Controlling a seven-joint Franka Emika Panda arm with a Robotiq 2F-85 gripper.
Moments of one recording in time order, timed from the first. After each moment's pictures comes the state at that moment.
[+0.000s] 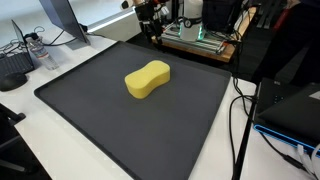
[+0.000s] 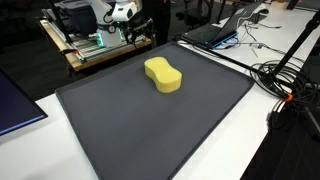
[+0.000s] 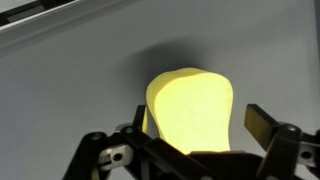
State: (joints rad) arm -0.08 -0.16 -0.04 -2.63 0.41 2.41 -0.08
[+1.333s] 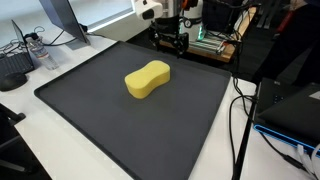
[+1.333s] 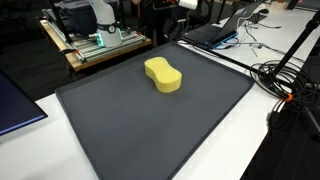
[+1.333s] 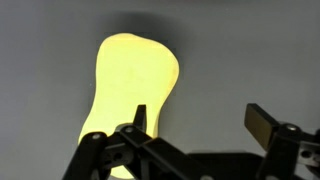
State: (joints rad) arm 0.12 0.16 0.14 -2.15 -0.11 2.09 0.27
